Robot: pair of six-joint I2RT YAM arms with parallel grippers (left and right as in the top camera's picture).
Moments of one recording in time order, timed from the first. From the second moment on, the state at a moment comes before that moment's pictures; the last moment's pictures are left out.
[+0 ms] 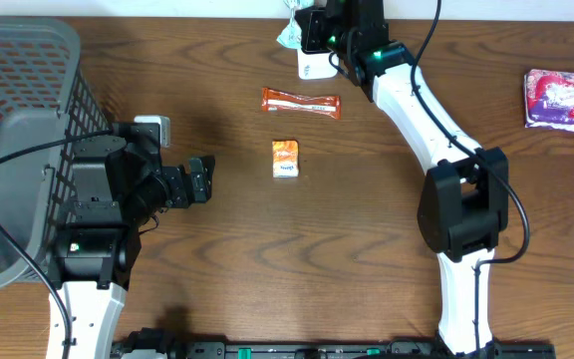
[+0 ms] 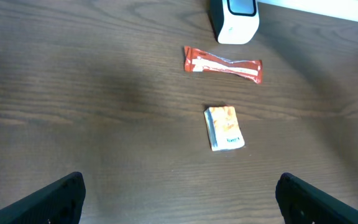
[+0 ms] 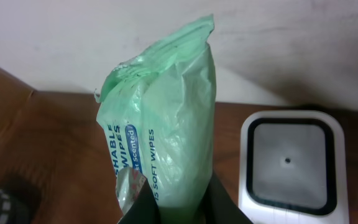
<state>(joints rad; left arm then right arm) -0.01 0.98 0.91 -0.63 0.31 -0.14 0.35 2.26 1.98 -0.17 -0.25 0.38</state>
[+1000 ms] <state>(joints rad) -0.01 0.98 0.91 -0.63 0.31 -0.14 0.19 2.40 1.98 -0.16 -0.40 0.51</state>
